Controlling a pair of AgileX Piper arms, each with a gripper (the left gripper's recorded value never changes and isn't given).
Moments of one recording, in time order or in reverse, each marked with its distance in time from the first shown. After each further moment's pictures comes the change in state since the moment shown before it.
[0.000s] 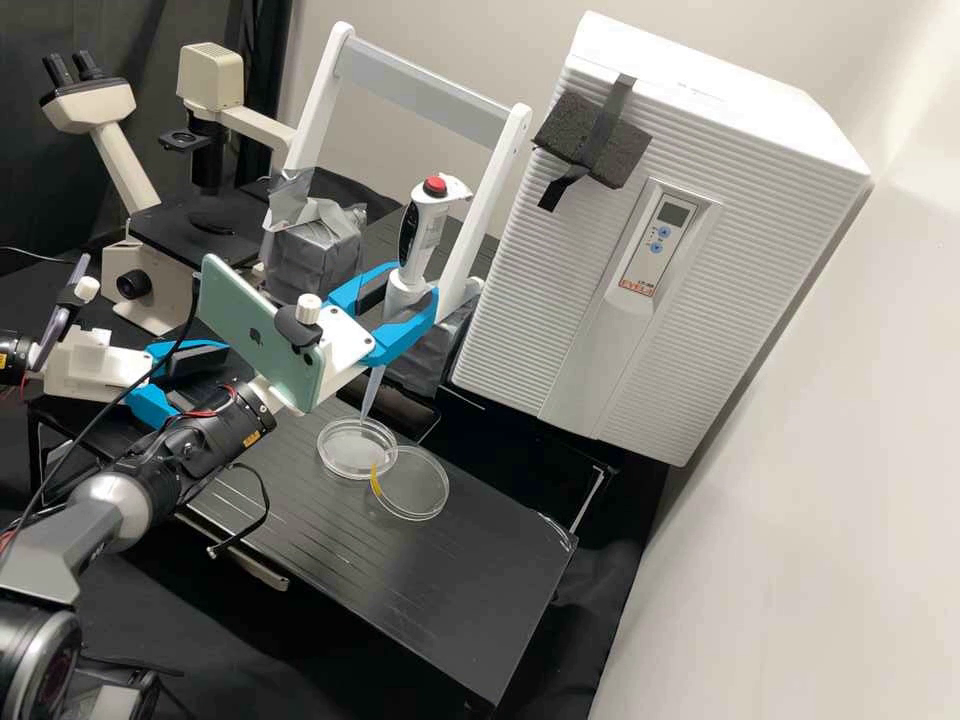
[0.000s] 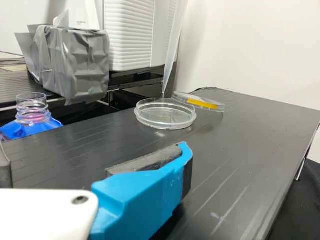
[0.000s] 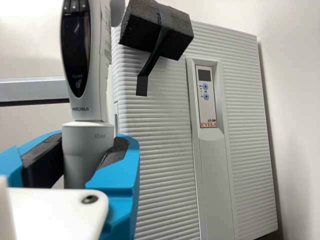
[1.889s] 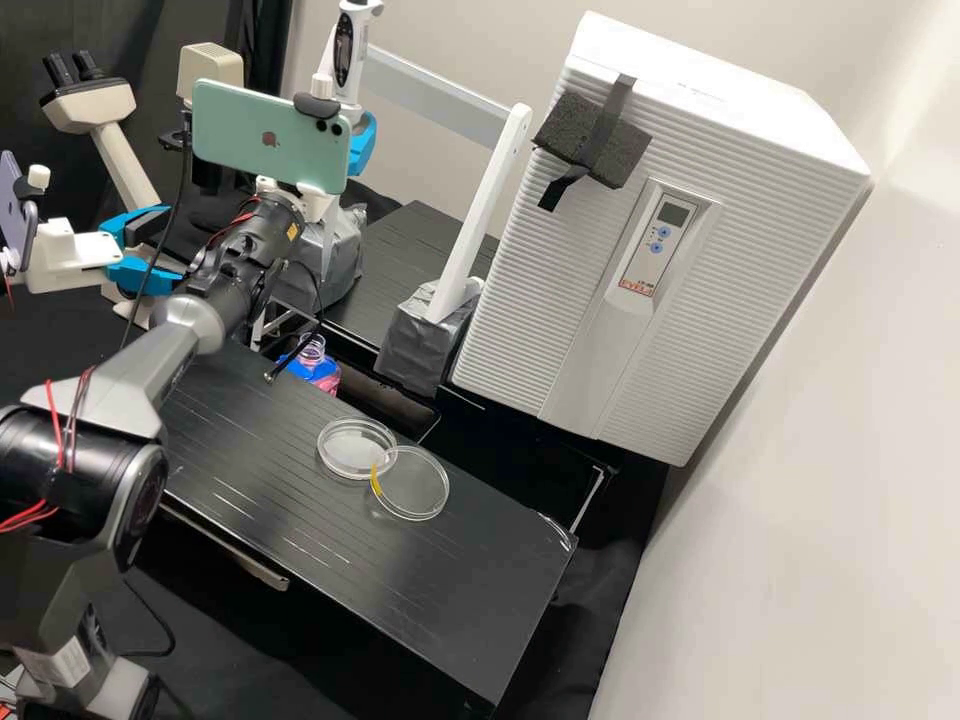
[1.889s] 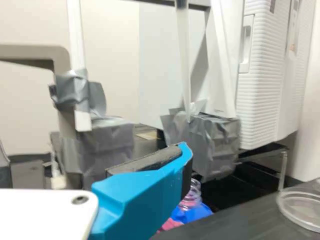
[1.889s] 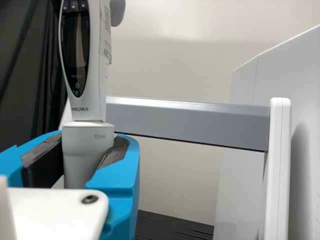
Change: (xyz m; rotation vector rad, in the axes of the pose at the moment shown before) left arm -0.047 0.082 -0.043 0.097 0.324 0.303; right arm 0.143 -0.054 -0.115 0.029 0.228 -0.451
